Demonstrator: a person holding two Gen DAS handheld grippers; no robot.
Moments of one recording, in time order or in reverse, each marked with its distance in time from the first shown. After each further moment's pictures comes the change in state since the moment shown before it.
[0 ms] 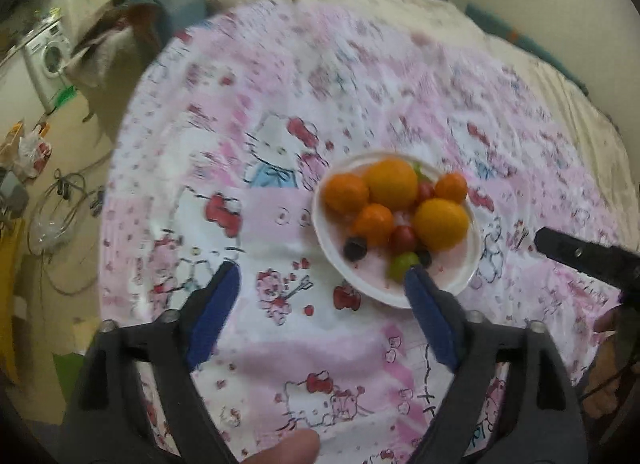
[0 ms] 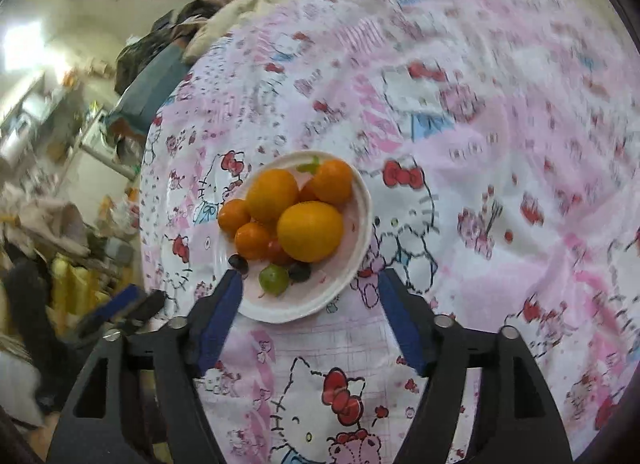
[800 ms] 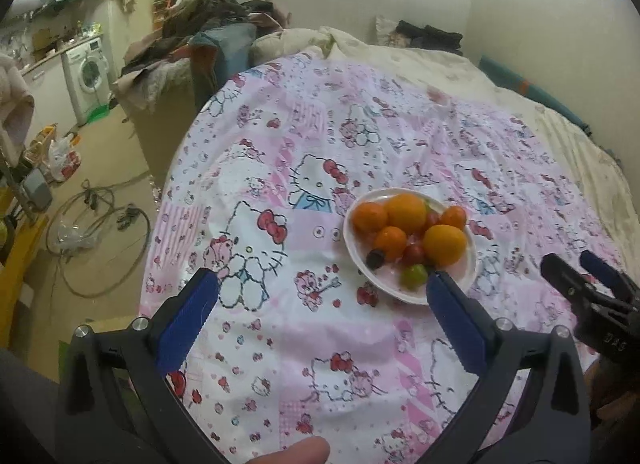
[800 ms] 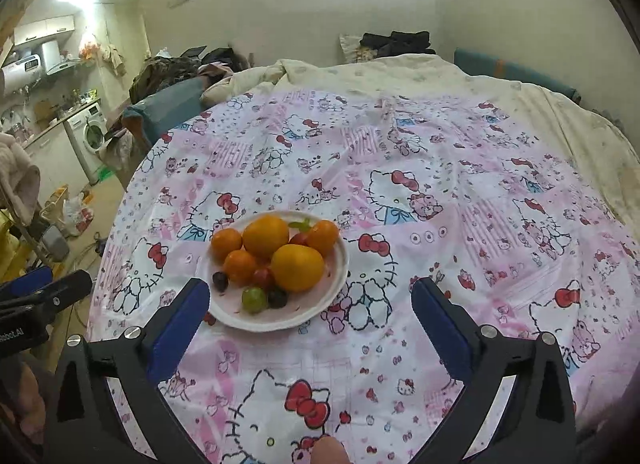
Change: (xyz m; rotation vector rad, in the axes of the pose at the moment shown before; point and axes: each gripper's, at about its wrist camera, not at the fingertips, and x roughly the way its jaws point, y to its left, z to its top) left arm -0.055 0.009 -0.034 -0.044 -0.195 0.090; right arm -0.047 0.052 -0.059 -0.262 -0.340 -0.232
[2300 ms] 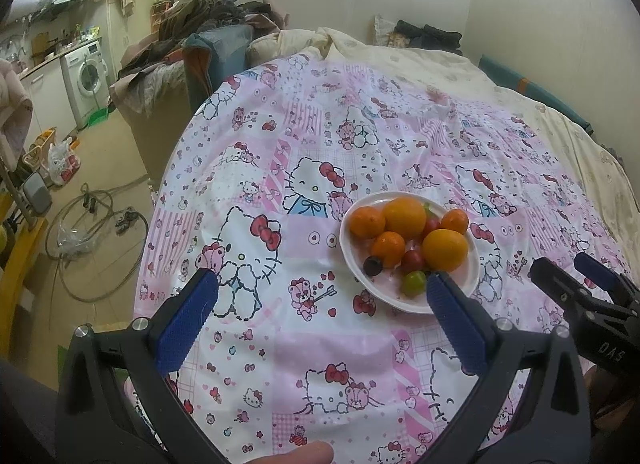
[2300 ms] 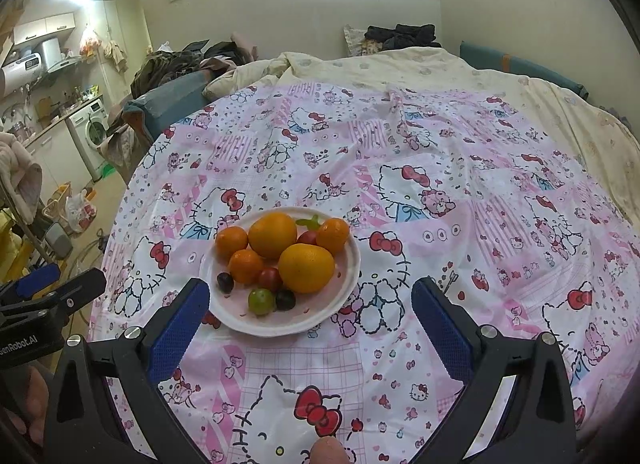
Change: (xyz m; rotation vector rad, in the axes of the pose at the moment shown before) left arm 0.004 -0.009 0.002 0.008 -0.009 -0.002; right arm 0.013 0.006 0.000 0.002 0.027 0.013
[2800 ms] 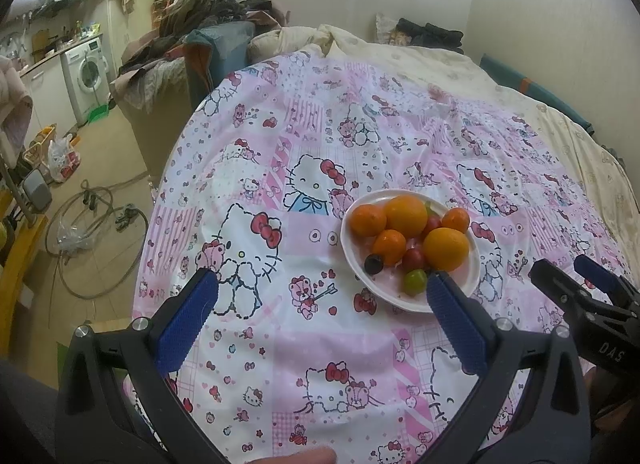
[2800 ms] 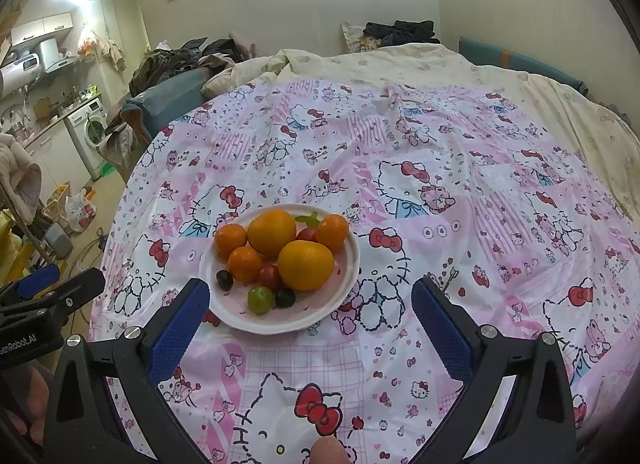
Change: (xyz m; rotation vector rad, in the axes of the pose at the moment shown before) left arm 0.001 0.000 -0.002 -0.007 0.012 -0.005; right arm 0.001 0.000 0.000 0.005 0.010 -0.001
